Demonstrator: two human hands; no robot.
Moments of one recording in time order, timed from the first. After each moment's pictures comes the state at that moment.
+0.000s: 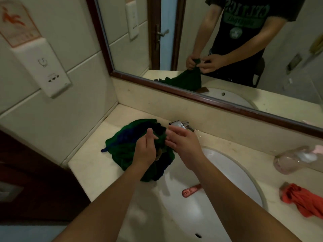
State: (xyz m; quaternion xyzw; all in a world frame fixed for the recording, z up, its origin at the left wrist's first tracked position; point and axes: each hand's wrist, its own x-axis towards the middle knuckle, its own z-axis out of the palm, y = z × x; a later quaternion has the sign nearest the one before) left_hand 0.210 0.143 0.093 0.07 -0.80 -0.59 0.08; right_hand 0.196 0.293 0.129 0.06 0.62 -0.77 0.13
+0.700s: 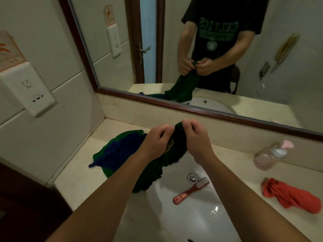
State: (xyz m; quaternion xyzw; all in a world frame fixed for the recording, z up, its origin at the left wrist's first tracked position) left_hand 0.188 0.191 0.170 -0.16 -0.80 -0.57 -0.01; right_hand 0.205 0.345 0.194 0.02 0.78 -0.62 -0.09
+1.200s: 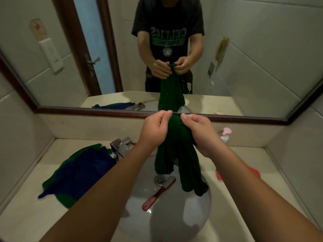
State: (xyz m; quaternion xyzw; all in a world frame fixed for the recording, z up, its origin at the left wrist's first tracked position) left_hand 0.182 0.347 0.223 -0.24 -0.80 -0.55 0.07; right_hand 0.255 0.494 0.256 0.11 0.70 -0.70 -0.06
